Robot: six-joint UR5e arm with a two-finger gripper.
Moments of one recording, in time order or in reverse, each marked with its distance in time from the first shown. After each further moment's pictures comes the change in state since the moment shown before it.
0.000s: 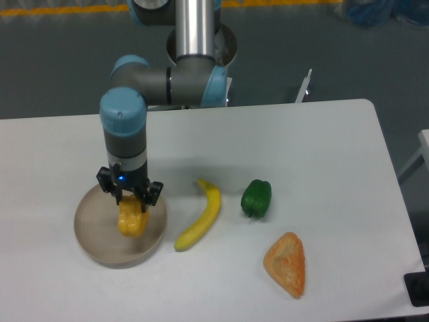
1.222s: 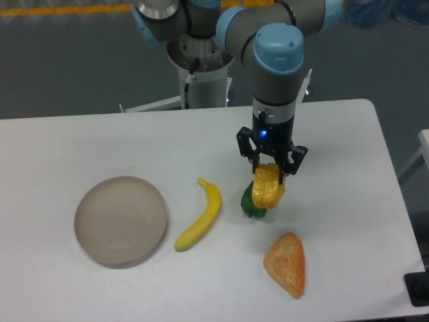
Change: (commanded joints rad) arm 0.379 0.077 -0.001 -0.082 0.020 0.662
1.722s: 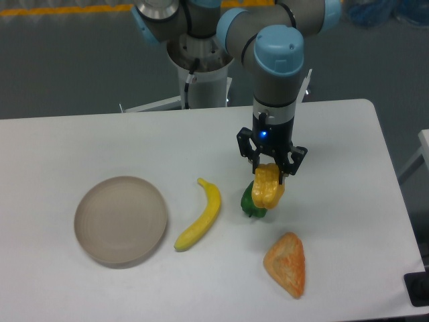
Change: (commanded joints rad) arm 0.000 -0.002 0.006 0.005 -0.002 -0.002
